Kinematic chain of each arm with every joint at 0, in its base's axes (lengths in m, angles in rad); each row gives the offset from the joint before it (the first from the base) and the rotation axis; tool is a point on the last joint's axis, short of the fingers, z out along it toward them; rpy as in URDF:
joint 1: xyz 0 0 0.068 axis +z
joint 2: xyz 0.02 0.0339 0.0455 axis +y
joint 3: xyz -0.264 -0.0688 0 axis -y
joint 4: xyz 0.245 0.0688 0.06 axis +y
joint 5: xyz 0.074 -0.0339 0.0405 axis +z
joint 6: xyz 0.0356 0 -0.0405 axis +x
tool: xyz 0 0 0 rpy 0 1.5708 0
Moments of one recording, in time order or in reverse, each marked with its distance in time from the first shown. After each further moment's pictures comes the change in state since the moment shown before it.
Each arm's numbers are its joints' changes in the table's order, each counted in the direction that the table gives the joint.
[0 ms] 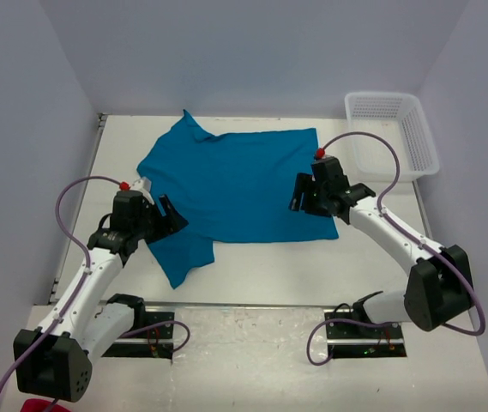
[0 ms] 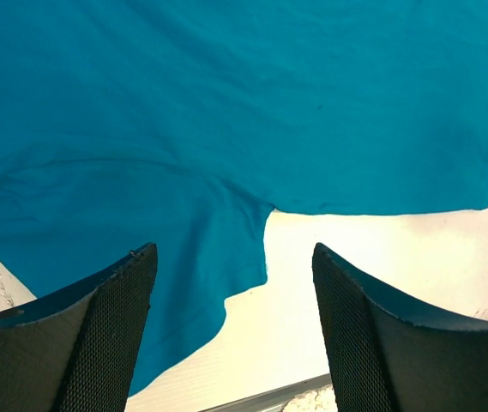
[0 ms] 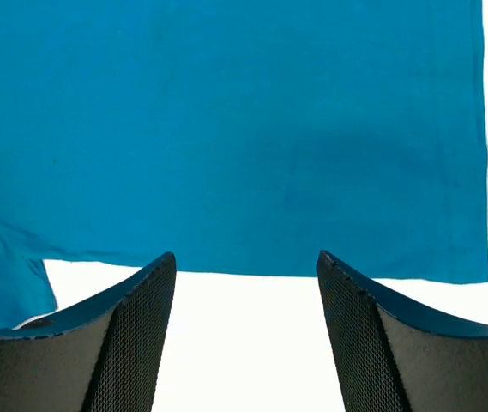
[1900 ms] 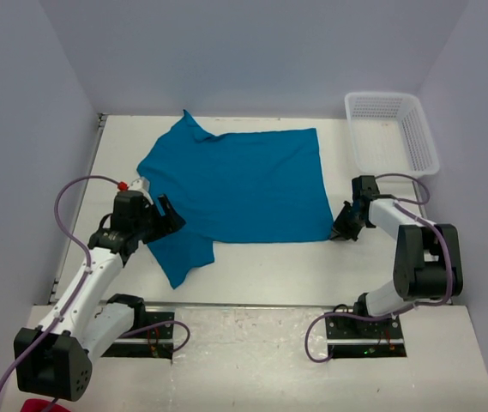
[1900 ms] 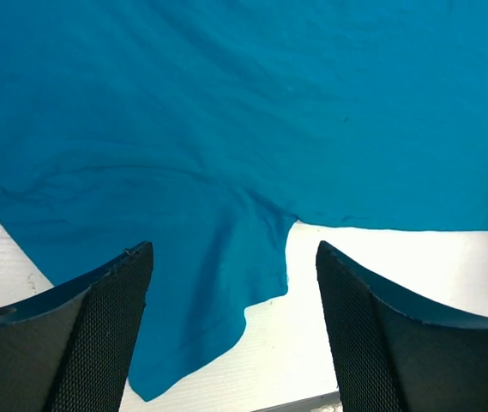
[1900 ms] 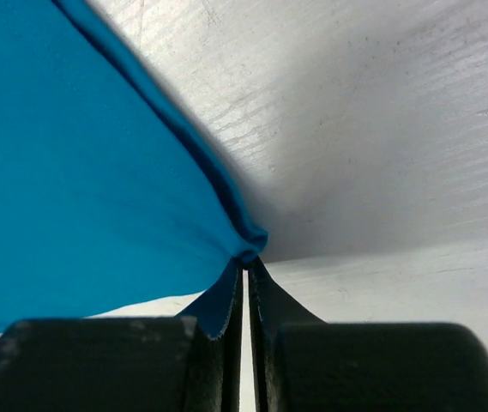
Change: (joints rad) left arm 0.000 0.010 -0.005 -0.005 0.060 0.022; right arm -0.429 0.169 -0.208 0.034 0.187 0.080
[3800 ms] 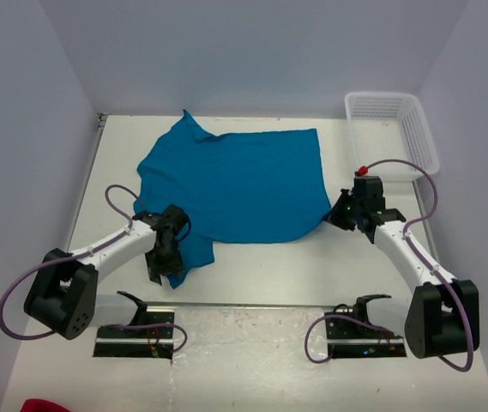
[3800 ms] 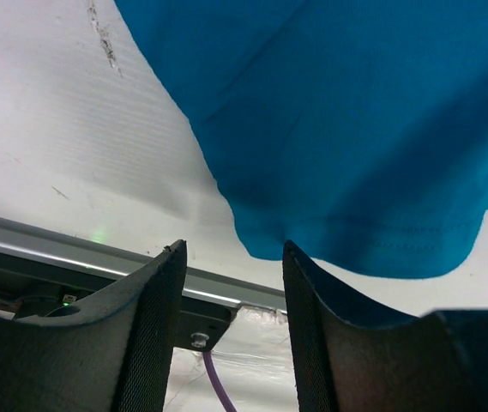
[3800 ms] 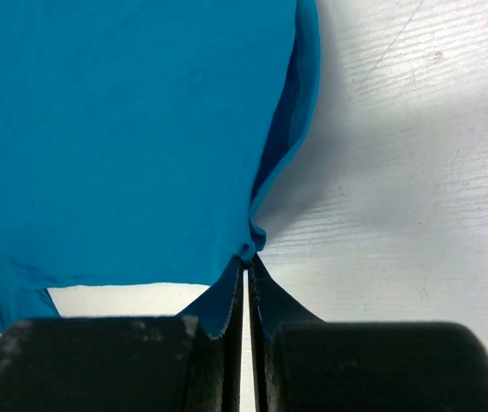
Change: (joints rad) left arm -0.309 0.379 0.066 0.520 0.243 -0.220; right arm 0.103 -0.354 -0.085 -0.159 0.015 -0.034
